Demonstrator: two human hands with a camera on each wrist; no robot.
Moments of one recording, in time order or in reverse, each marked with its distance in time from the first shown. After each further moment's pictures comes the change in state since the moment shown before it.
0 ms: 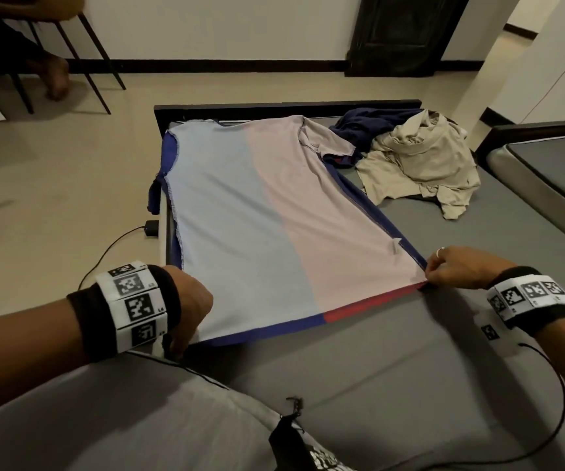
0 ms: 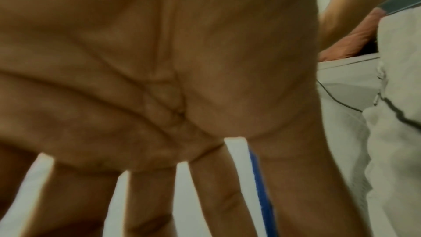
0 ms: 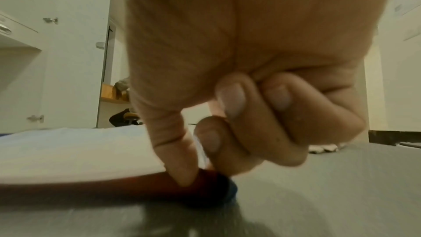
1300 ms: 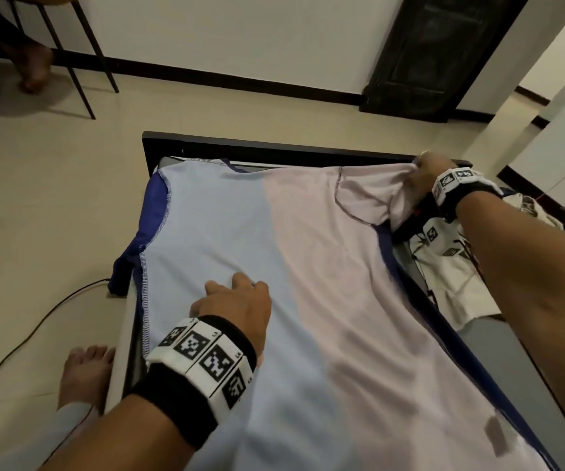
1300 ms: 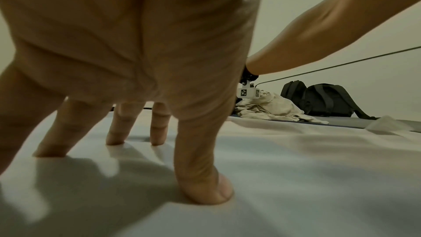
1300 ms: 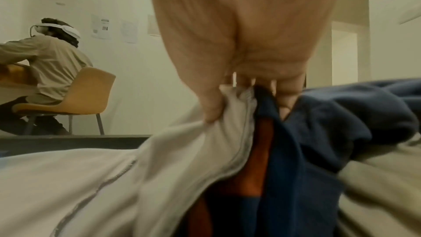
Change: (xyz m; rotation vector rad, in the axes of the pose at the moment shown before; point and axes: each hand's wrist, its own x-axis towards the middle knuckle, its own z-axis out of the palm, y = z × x) left_hand 0.194 -0.102 -0.114 -0.556 0.396 -0.170; right_hand 0.355 -0.172 -0.259 -0.013 0.579 0.010
